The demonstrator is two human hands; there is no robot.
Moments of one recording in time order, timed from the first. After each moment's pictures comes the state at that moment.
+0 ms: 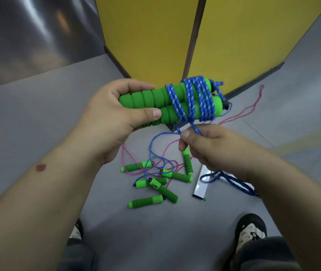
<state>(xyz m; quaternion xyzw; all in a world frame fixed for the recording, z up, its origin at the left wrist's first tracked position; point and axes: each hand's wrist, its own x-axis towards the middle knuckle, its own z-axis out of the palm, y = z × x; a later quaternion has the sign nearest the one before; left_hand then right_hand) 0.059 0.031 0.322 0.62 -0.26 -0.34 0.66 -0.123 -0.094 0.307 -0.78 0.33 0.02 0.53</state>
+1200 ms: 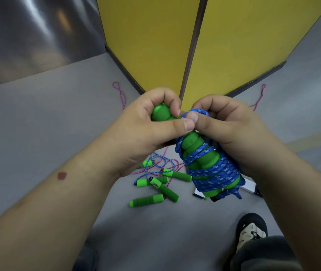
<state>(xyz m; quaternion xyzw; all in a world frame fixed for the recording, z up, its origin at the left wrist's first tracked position) 0.026 0.031 0.326 0.50 -0.35 -0.49 0.62 -0.119 -0.088 0.326 -0.63 0.22 -0.21 0.71</state>
